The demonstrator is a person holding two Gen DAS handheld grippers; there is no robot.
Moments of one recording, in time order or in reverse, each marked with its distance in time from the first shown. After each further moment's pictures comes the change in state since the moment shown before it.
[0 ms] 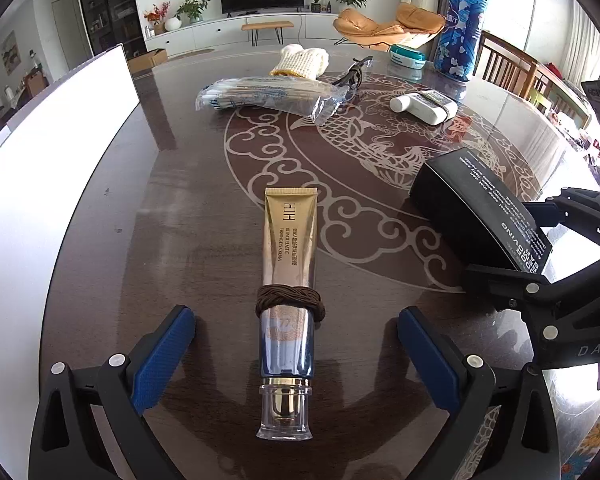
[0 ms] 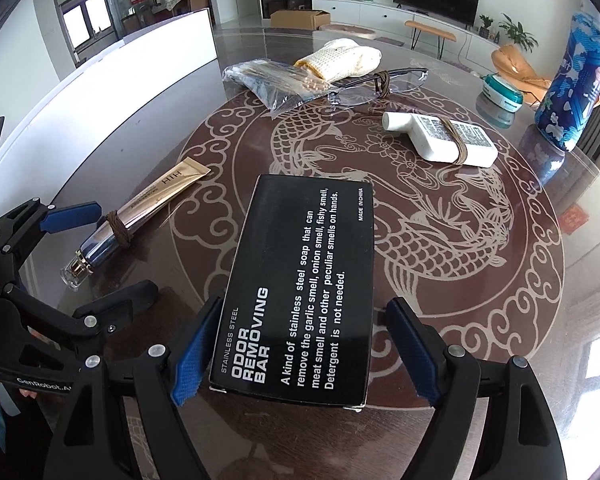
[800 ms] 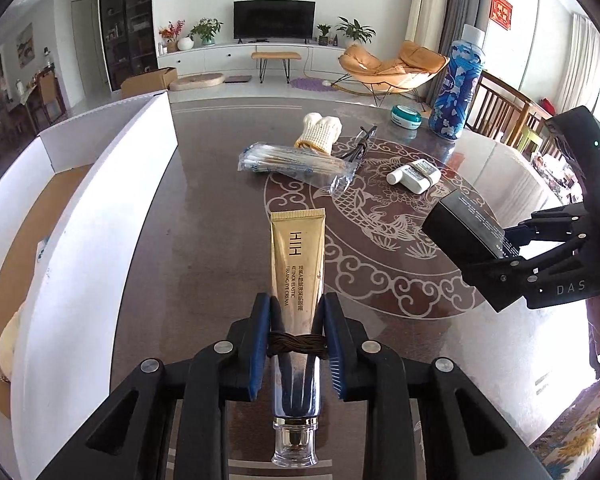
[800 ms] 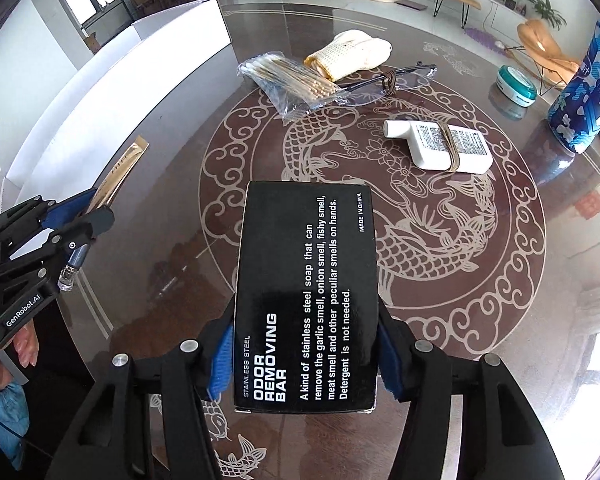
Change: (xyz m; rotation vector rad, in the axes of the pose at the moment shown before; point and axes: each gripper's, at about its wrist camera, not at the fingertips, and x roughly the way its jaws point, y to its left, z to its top) left arm -0.099 0.049 0.013 -0.063 -0.135 -0.045; right arm -0.046 -0.009 0.021 0.002 0.100 0.085
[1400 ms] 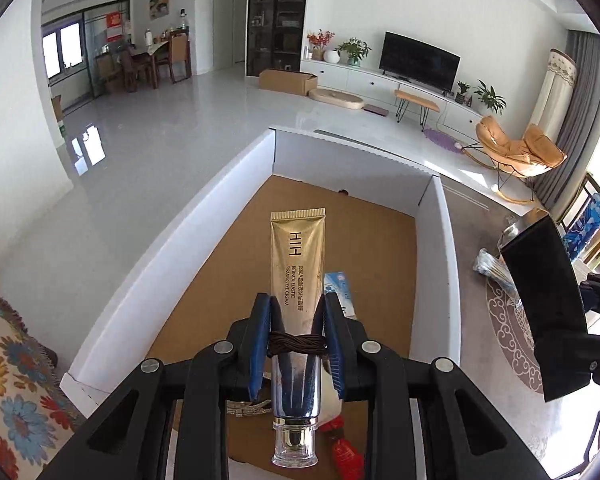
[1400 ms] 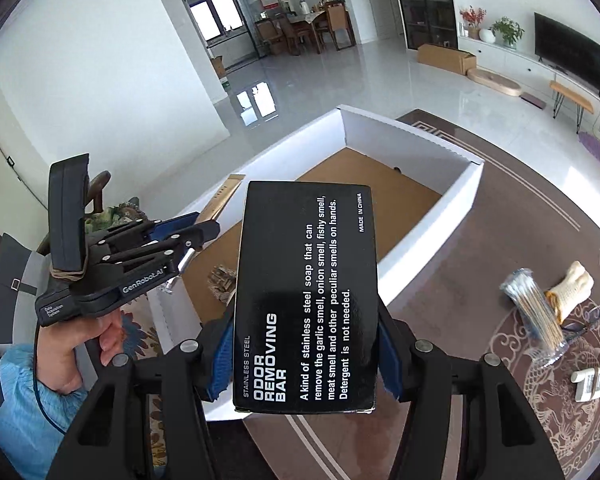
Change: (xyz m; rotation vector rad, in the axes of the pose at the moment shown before) left arm -0.091 0.280 0.017 -0.361 -0.043 0.292; right arm -0.044 0.296 0.159 -0.277 -0.202 0.344
